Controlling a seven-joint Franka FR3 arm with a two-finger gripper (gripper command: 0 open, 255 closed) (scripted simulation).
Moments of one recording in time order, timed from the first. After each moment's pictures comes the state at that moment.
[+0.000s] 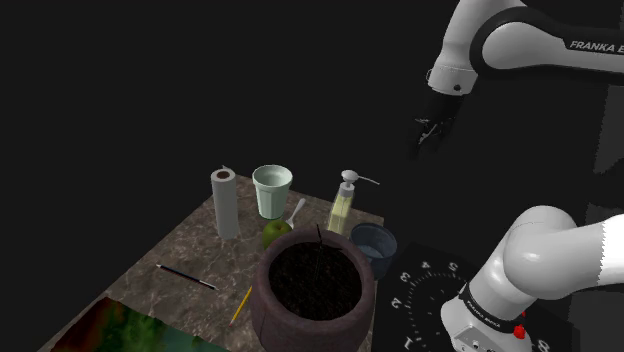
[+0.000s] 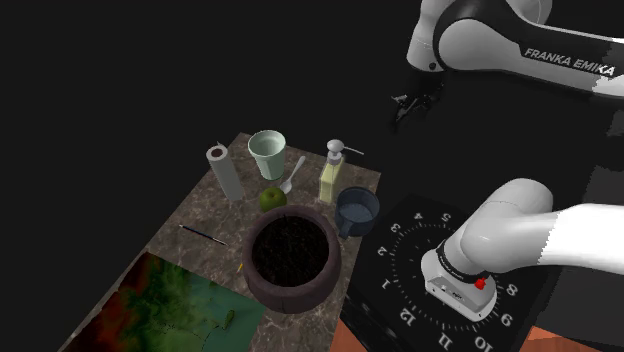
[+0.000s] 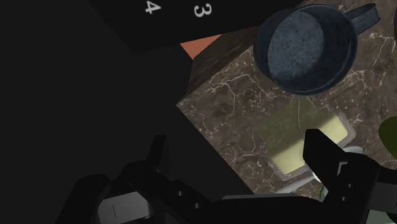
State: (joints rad) arm -0.01 -0.82 0.00 -2.43 -0.02 1.60 0.17
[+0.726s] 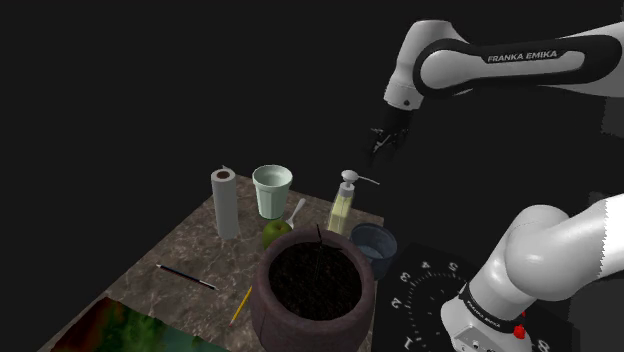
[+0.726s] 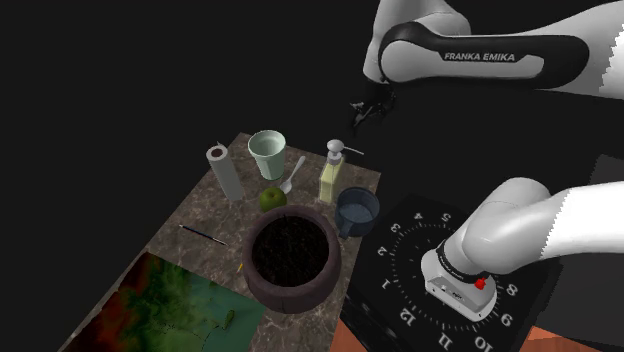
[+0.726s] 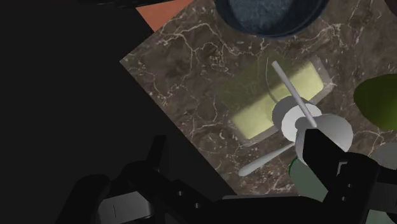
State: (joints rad) arm 0.04 -0.56 -0.01 -2.42 0.06 1.90 0.15
